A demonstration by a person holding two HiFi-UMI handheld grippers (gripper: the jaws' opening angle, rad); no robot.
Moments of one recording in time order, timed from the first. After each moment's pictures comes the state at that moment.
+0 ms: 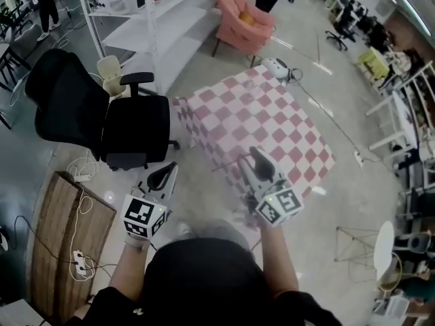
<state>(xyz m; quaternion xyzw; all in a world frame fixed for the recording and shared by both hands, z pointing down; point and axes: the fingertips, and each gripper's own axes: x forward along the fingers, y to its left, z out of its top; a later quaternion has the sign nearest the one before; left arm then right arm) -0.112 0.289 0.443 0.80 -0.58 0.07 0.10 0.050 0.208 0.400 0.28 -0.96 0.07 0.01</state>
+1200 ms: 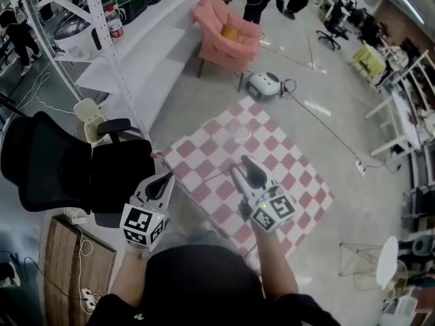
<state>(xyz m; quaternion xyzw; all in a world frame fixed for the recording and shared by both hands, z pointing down) -0.130 -0.005 0.449 0.82 -0.56 0.09 0.11 0.031 -0.074 0.406 0.30 -0.95 0.10 -0.02</state>
